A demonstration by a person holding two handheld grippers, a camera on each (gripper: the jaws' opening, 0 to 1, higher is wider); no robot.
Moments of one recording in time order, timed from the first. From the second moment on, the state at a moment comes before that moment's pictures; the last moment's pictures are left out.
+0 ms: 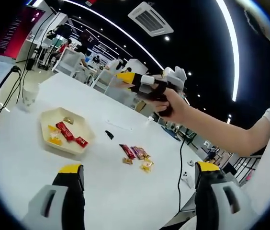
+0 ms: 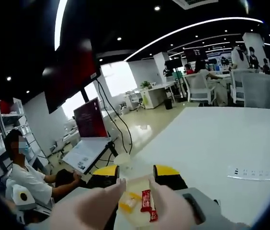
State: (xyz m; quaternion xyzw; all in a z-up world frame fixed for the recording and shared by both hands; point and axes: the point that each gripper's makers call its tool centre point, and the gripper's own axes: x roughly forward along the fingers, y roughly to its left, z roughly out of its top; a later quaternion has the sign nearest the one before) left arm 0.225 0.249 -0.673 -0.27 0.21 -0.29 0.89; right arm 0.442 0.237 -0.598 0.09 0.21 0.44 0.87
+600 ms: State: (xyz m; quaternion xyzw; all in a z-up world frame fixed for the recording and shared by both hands) left arm 0.235 0.246 -0.677 -0.27 0.21 -0.30 0.89; right arm 0.430 0.213 -0.602 0.11 0.20 0.41 0.88
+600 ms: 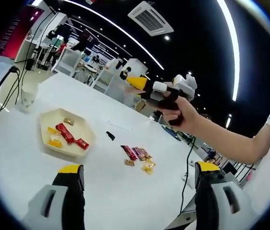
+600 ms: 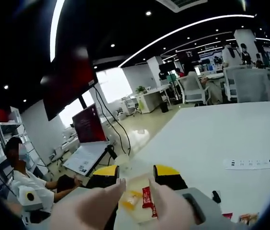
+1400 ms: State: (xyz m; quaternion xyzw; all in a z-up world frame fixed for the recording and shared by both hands) left arm 0.236 0.252 -0.658 -0.25 0.18 -0.29 0.91; right arm 0.395 0.158 -0.624 0.10 0.22 0.36 0.90
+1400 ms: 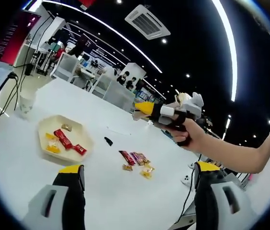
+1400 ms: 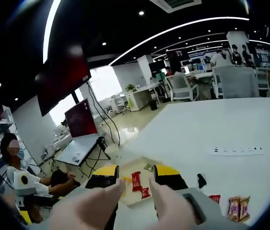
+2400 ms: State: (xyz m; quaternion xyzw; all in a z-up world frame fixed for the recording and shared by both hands) left arm 0.251 0.246 -0.658 -0.23 0.21 -0.30 0.90; right arm 0.381 0.086 -0.684 0.18 0.23 0.26 0.92
